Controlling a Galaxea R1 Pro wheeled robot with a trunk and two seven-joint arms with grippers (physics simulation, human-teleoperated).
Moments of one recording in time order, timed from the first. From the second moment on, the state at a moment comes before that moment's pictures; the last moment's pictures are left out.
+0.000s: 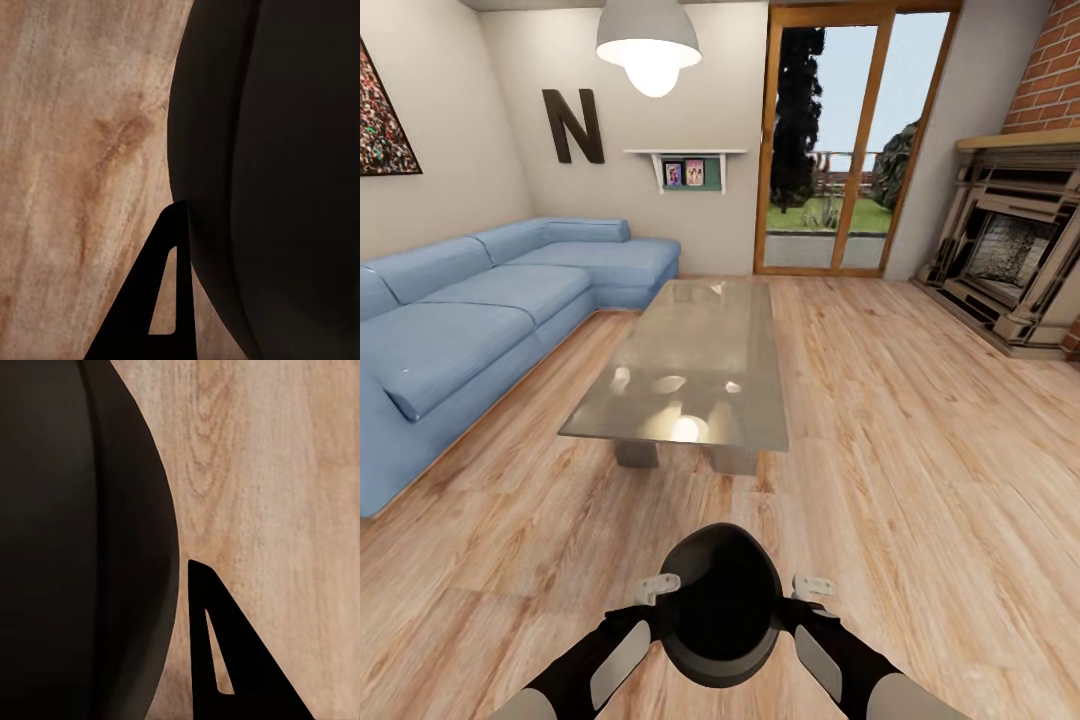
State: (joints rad) left arm -0.52 -0.03 -0.62 -0.62 0.83 0.32 0.40; right arm -0.59 0.08 0.52 -0.37 -0.67 0.12 -0.22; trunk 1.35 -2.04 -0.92
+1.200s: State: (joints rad) left arm -0.52 -0.03 -0.62 -0.61 0.83 0.31 0.40; right arm -0.59 0.08 0.52 -0.37 -0.67 0.12 -0.22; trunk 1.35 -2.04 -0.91
